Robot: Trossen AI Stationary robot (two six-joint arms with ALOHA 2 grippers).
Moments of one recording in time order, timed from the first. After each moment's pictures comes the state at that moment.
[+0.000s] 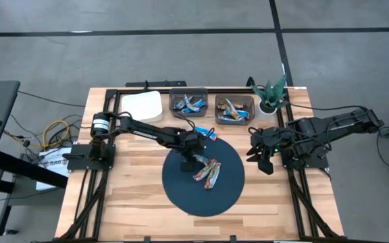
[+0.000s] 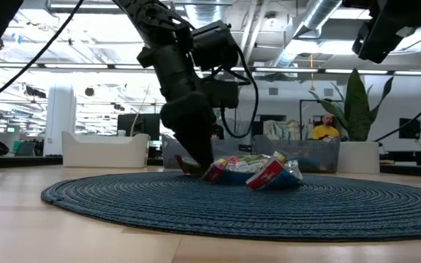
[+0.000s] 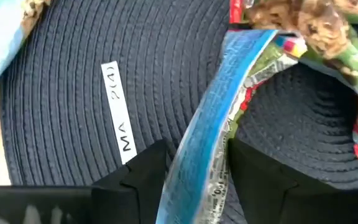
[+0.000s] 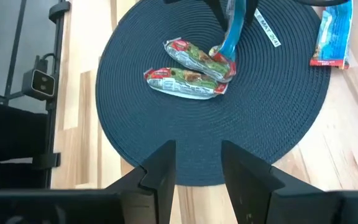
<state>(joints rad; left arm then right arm) 0.03 1.98 1.26 -0.39 0.05 0.05 0.21 0.91 0.82 -0.77 -0.05 0.40</state>
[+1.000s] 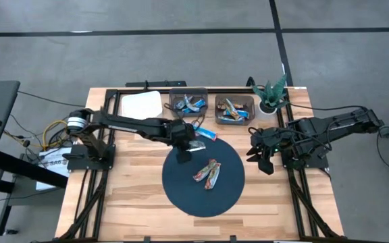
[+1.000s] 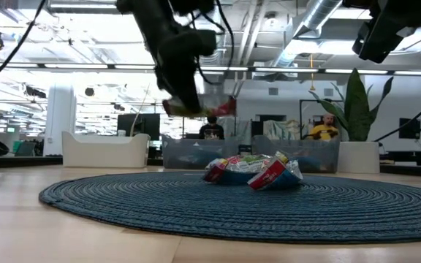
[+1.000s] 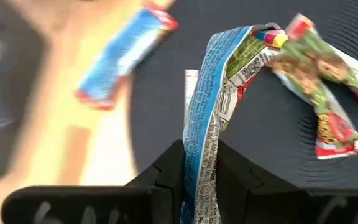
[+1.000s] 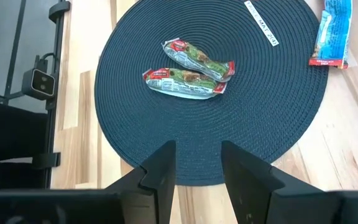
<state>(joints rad) 0.03 1.71 1.27 -0.60 -0.13 -0.18 0.21 0.91 0.82 -0.78 -0.05 0.40</state>
